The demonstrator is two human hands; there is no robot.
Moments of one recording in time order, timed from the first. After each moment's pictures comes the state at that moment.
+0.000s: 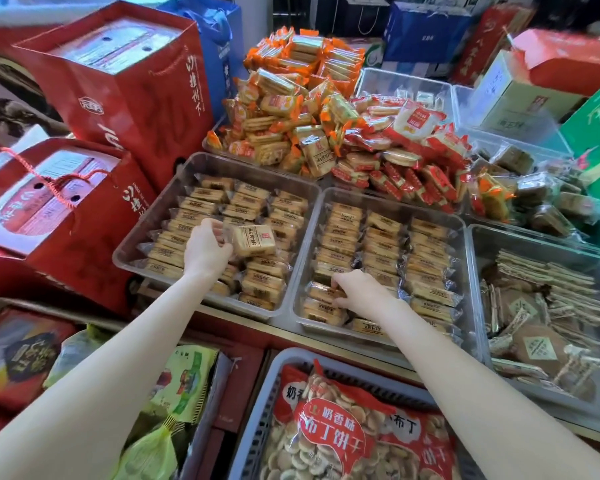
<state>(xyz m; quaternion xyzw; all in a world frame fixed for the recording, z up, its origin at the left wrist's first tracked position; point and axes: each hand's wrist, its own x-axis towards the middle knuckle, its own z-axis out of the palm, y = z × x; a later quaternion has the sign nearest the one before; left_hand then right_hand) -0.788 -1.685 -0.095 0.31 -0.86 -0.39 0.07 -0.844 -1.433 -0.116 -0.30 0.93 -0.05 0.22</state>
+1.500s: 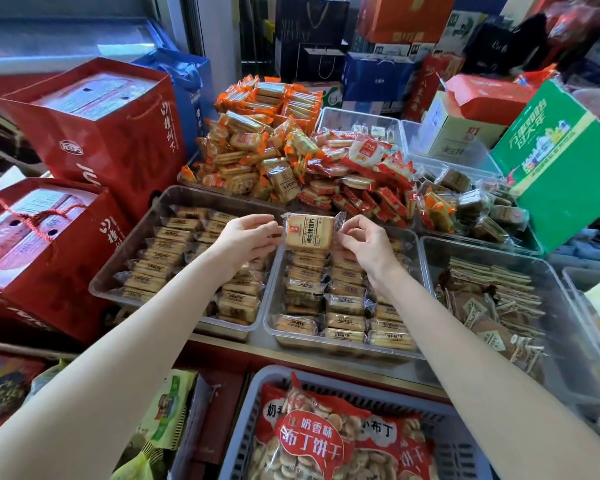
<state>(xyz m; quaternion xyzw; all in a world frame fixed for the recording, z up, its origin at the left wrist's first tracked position) -0.817 -1.616 -0.026 0.15 -0.65 -0.74 -0.04 -0.853 -1.407 -0.023 -0.03 0.78 -0.61 0.09</state>
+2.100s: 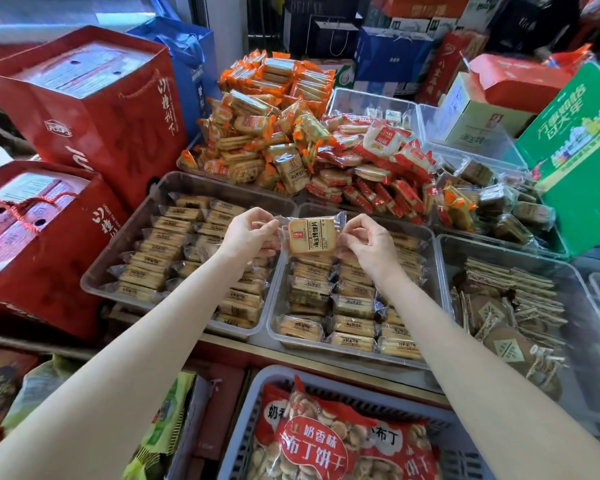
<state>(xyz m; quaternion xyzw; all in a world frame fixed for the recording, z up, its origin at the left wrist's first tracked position) -0.839 -1.617 -0.052 0.19 -0.73 -0.65 0.01 -0.876 -1.417 -0.050 -0.06 0.81 -0.57 0.09</state>
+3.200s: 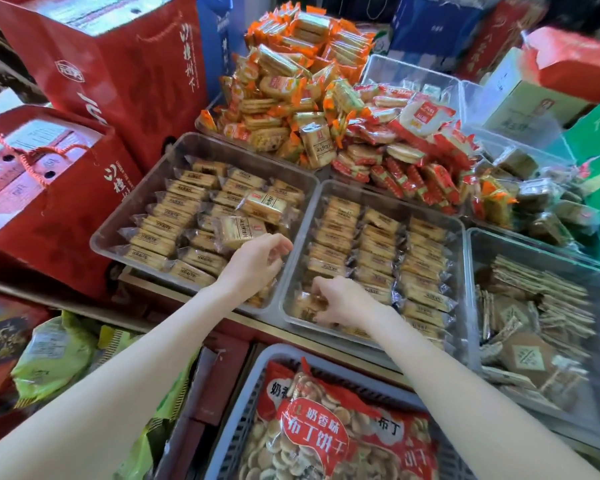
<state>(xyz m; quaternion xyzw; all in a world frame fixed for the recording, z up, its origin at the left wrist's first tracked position) -0.793 -1.627 -0.111 0.03 -0.91 -0.42 0.01 -0.837 -1.443 -0.114 -0.32 0.90 -0.05 0.29</state>
